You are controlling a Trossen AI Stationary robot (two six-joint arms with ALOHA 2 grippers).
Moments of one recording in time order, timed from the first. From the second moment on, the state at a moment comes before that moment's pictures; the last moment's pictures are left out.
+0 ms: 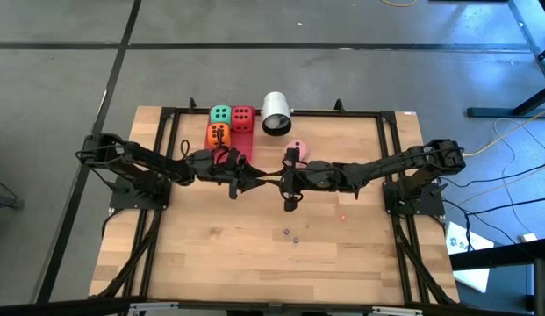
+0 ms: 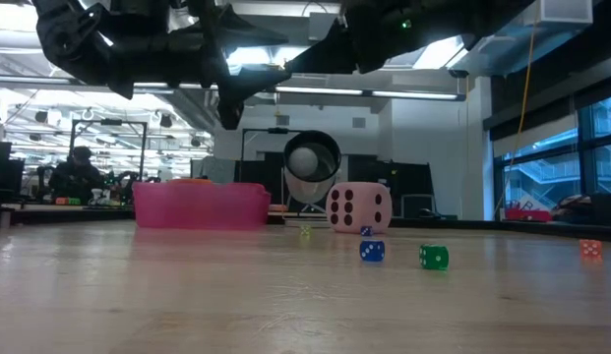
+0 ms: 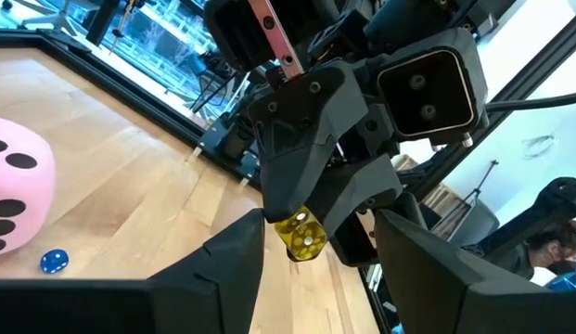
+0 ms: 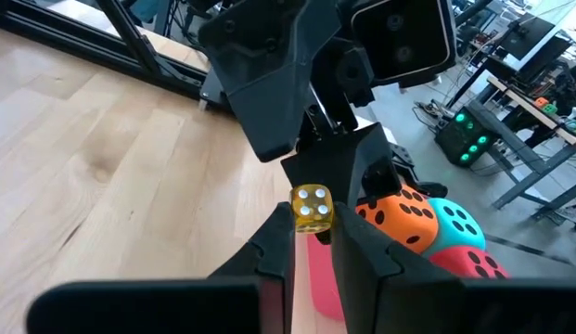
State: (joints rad) left arm 0.09 1.38 0.45 1.04 0.14 -0.65; right arm 0.11 1.62 0.93 0.40 0.25 -0.36
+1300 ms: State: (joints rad) left arm 0.09 1.38 0.50 0.91 0.10 -0.64; right arm 0.10 1.66 0.93 0.44 0.26 -0.41
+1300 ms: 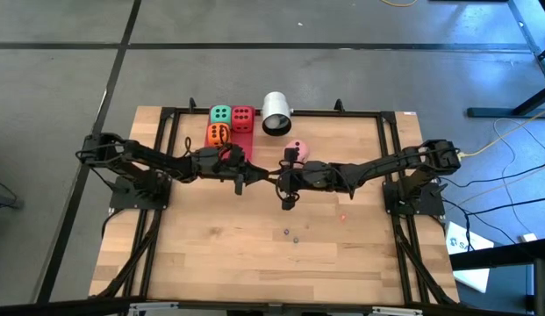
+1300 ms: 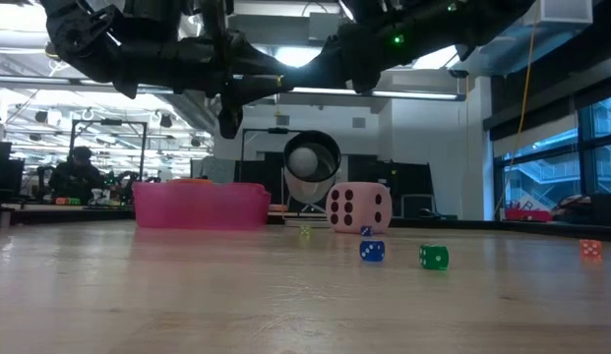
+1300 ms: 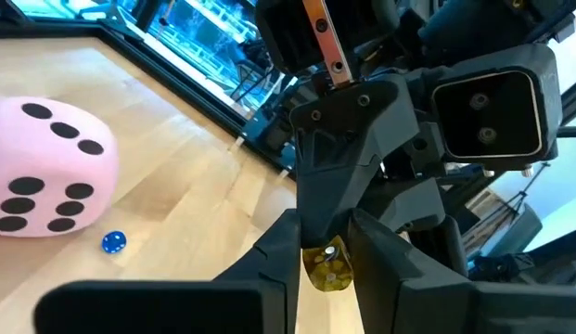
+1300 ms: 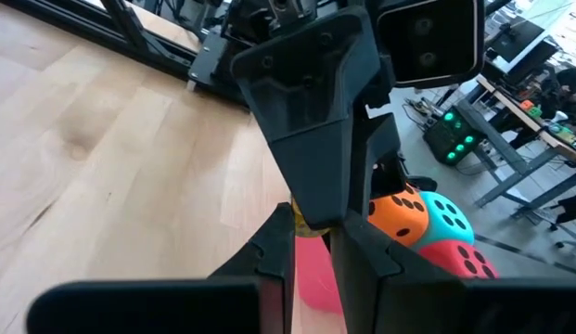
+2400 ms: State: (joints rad) left arm 0.08 1.38 0.50 0.92 0.14 -0.61; right arm 0.08 1.66 0.93 0.45 0.30 -0.41
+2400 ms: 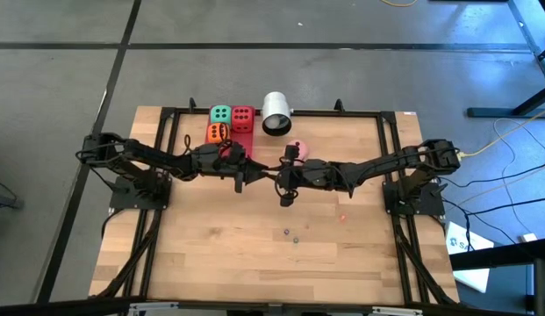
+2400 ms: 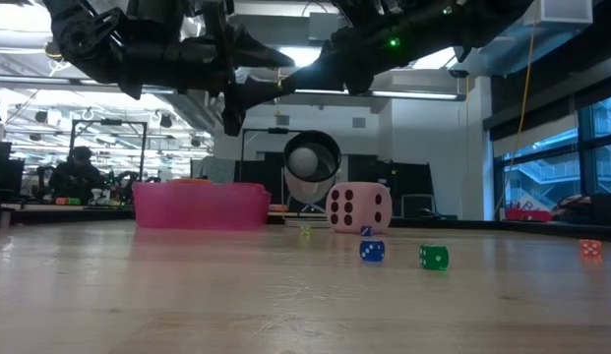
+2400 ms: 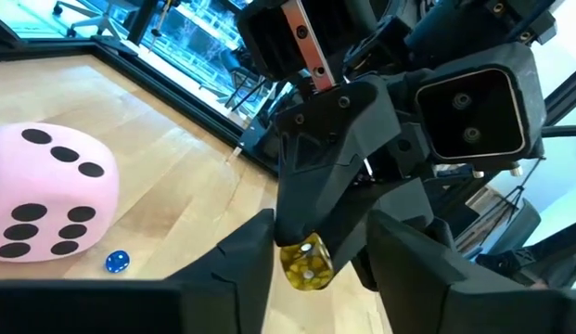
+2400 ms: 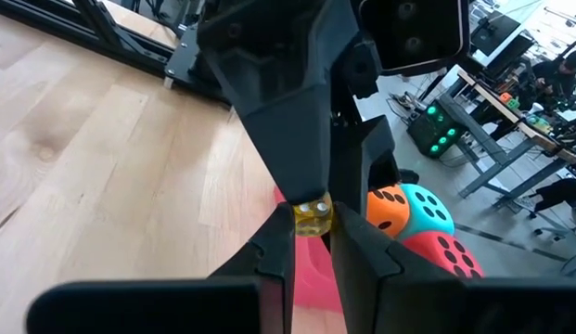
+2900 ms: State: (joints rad) left arm 0.08 1.38 0.50 0.91 0.13 -0.63; right arm 0.08 1.66 0.93 0.45 0.33 -0.43
